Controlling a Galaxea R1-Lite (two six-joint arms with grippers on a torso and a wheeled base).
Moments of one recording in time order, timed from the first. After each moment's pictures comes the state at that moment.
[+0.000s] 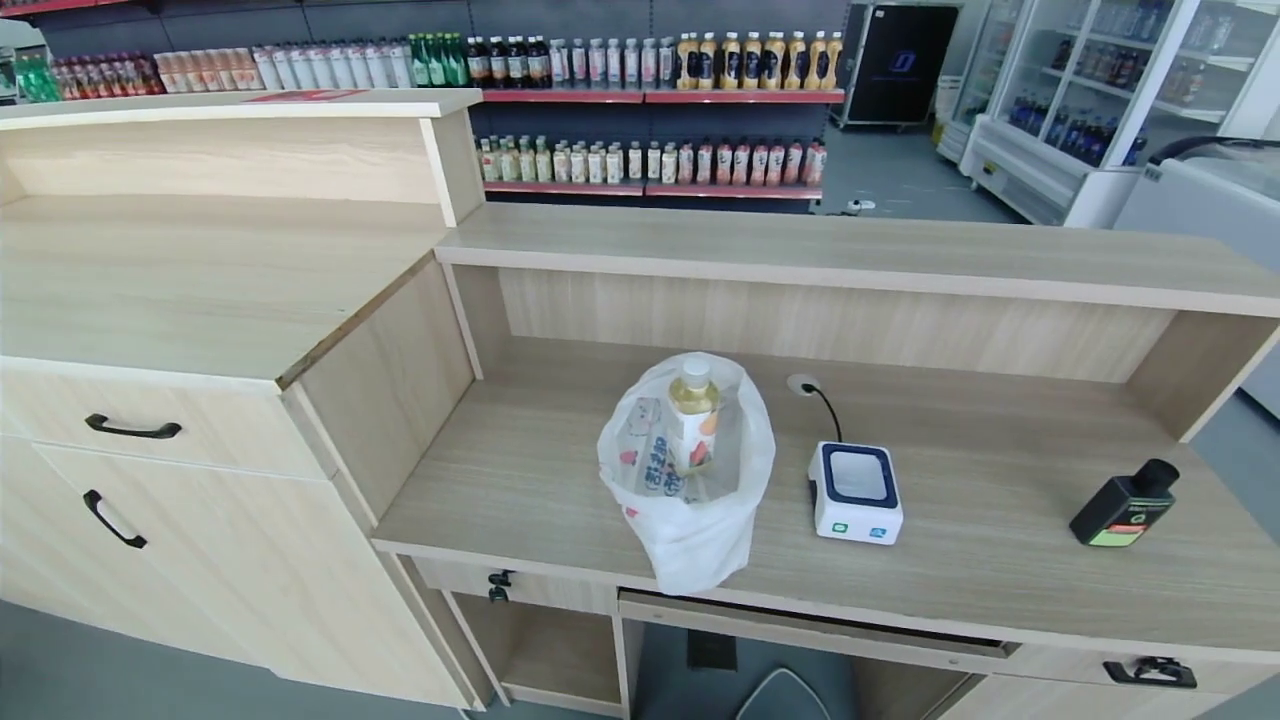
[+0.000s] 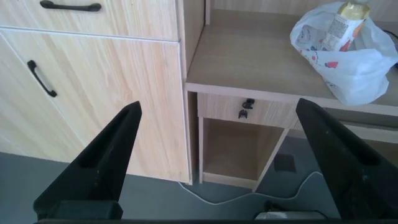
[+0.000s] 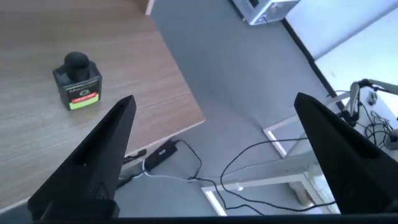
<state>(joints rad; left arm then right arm) 0.00 0.00 0.00 0.00 0.00 0.00 -0.62 1.25 -0.61 -0.41 -0.20 -0.38</state>
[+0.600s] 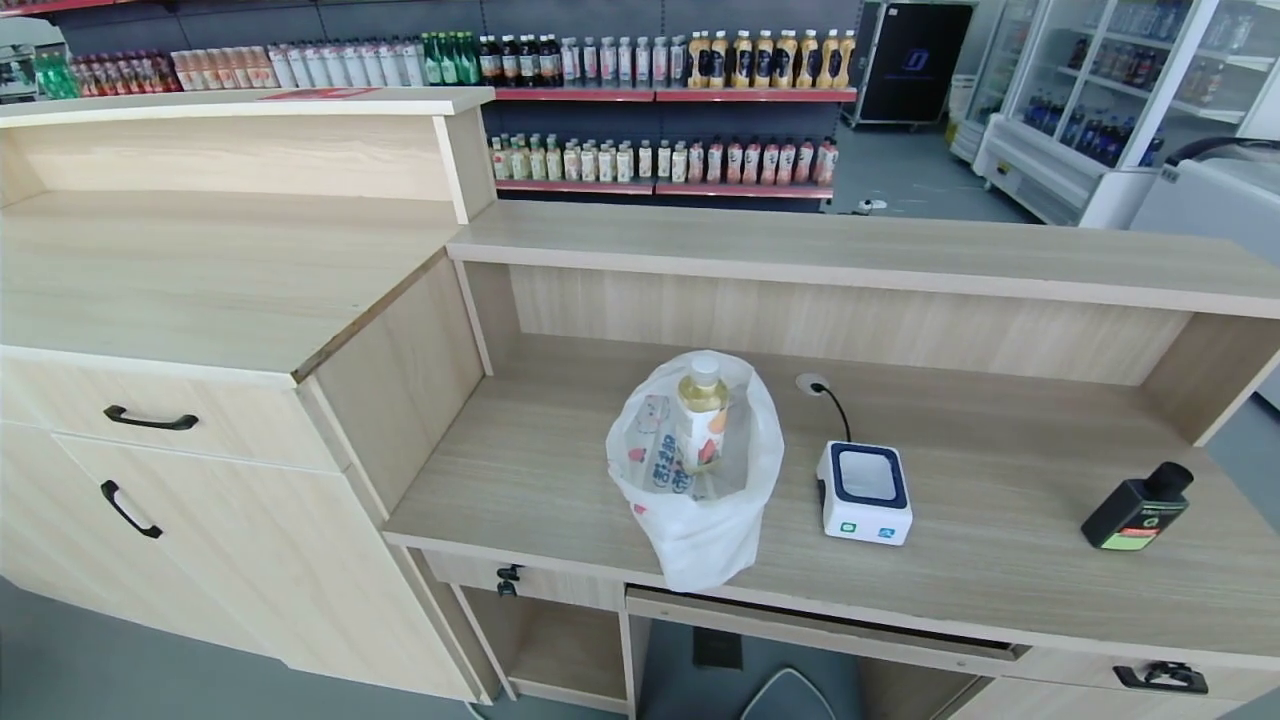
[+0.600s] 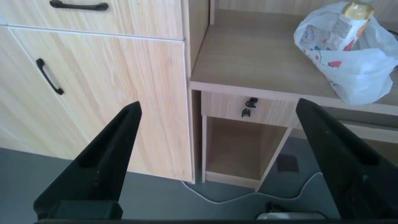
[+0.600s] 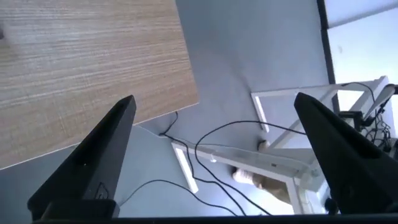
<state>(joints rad) 0.00 0.00 0.00 0.00 0.00 0.00 -0.81 1.86 -0.86 -0.46 -0.11 -0.64</state>
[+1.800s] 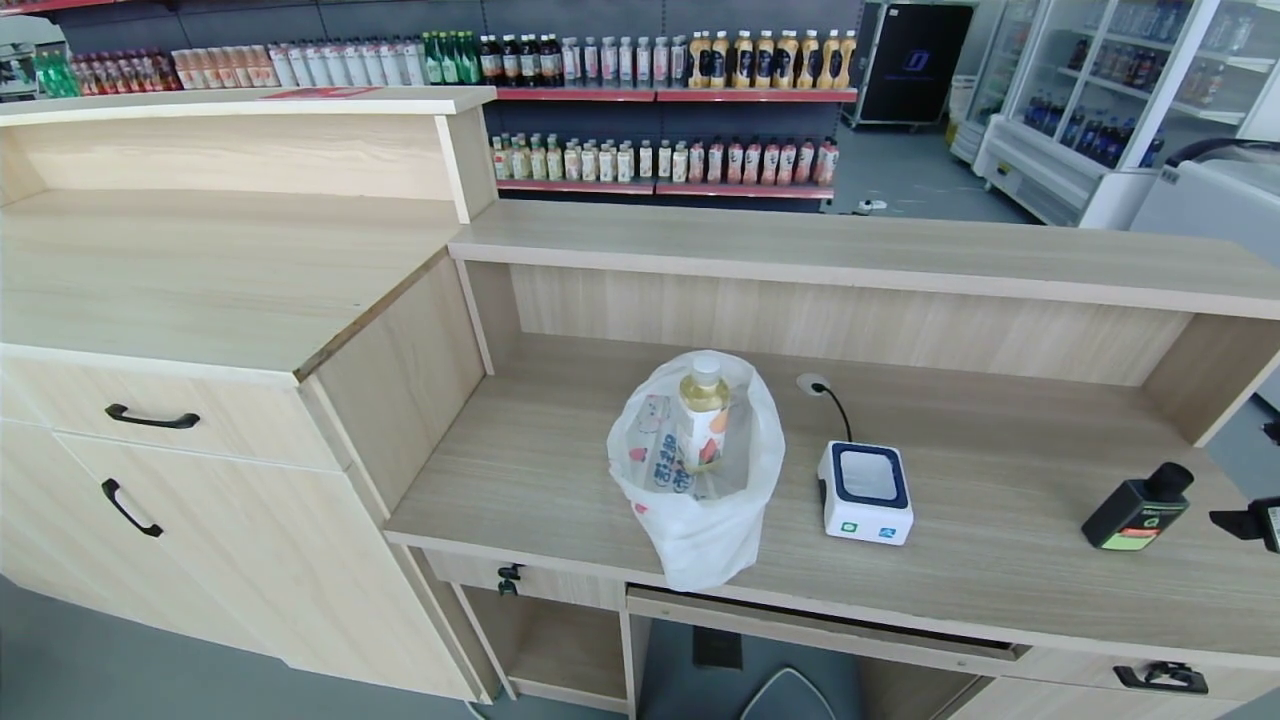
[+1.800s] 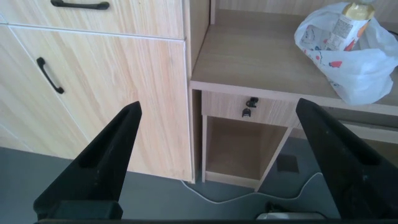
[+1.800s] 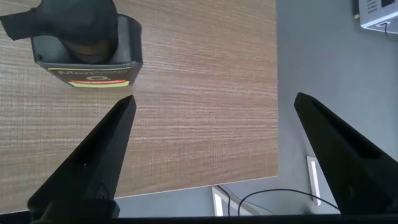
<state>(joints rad) 0.00 0.00 0.00 0.00 0.00 0.00 -0.73 2.05 -0.95 -0.52 0.18 -0.64</state>
